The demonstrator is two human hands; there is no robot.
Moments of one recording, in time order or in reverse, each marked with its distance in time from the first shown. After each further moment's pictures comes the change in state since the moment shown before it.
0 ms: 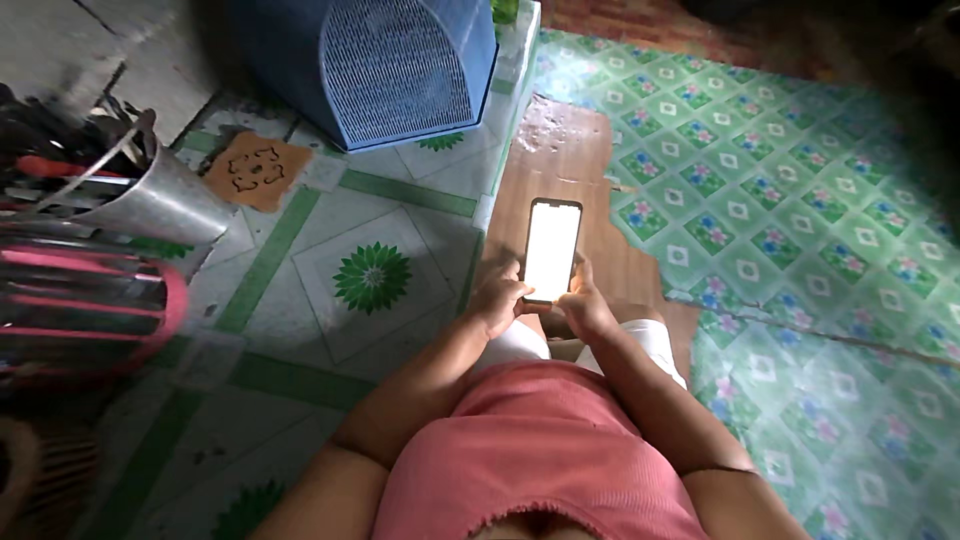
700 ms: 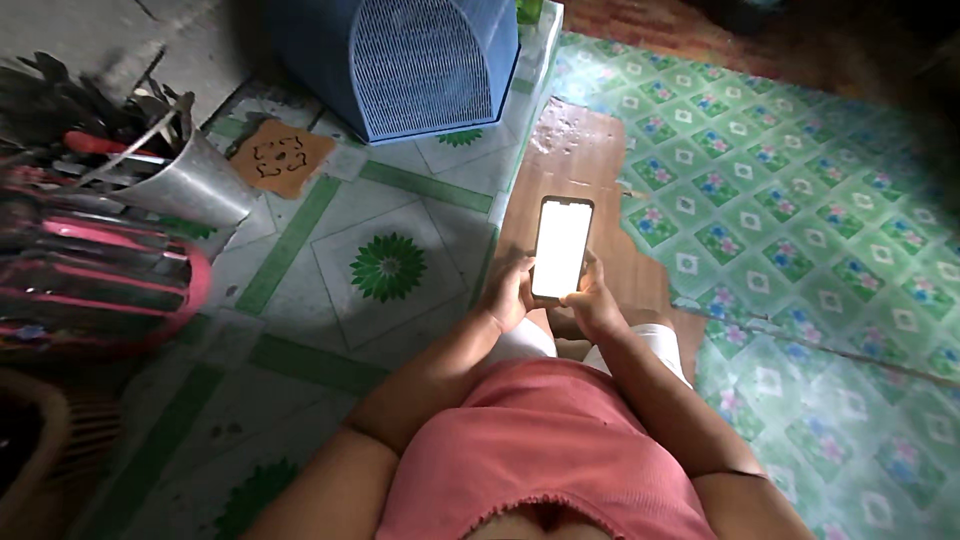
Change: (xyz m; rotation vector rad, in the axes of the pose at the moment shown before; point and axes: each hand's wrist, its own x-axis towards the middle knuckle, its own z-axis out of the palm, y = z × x) left_hand 0.002 -0.004 -0.005 -0.153 -0.017 0.028; right_hand 0.002 0.001 0.005 -0.019 -0.006 -0.023
